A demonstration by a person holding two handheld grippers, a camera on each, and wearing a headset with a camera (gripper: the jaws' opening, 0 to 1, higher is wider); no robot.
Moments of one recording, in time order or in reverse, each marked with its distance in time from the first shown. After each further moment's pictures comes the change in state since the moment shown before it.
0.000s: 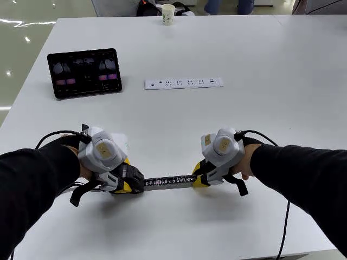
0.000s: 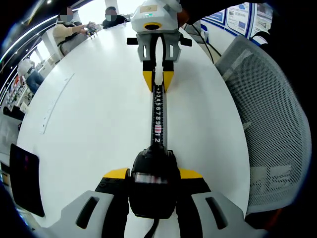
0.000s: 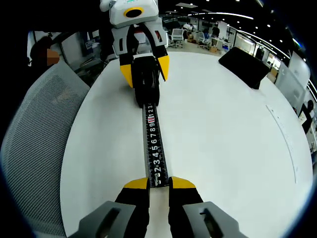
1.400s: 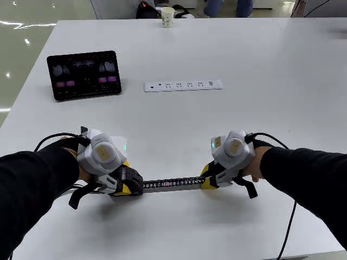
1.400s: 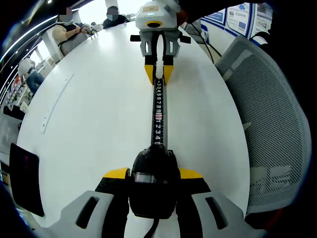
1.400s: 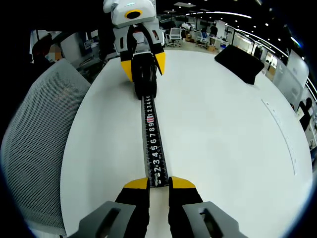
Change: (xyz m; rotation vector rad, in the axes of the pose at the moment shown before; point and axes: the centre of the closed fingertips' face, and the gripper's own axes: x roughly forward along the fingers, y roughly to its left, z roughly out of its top) left arm 0.000 0.001 -0.001 -0.003 -0.001 0.001; right arm -0.013 0.000 -0.021 0.010 0.003 -0.012
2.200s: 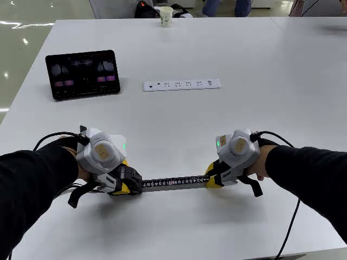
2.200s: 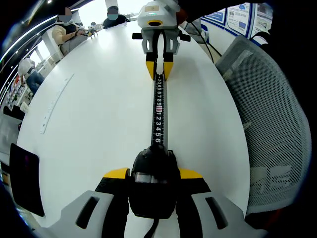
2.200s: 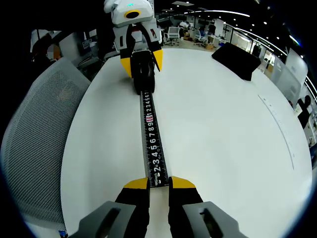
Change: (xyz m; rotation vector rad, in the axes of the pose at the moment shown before) left arm 0.000 0.000 0.000 0.000 0.002 0.001; right arm -0.009 -0.001 -0.012 0.012 0.012 -0.009
